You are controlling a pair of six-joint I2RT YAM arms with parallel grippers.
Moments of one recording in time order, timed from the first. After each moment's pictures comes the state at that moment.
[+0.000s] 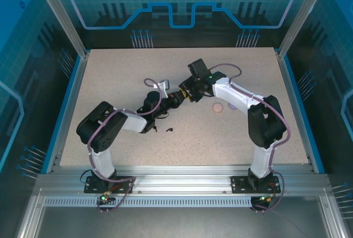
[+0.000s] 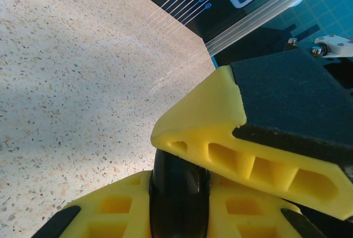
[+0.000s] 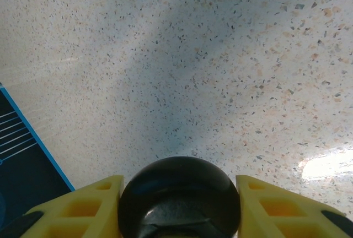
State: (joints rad) left arm -0.54 1.84 0.72 0.93 0.17 -0.88; right arm 0.55 1.88 1.48 -0.57 -0.17 1.38
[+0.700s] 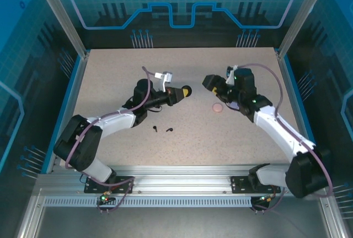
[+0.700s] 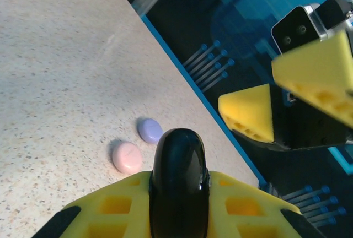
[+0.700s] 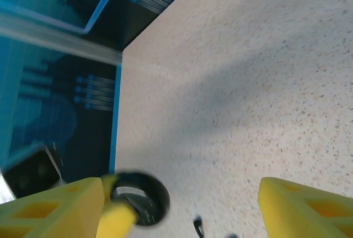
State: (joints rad) left arm -0.48 1.56 0.82 0.54 0.58 -0.66; right arm 0.32 1.23 0.92 -0.17 -0.38 0.87
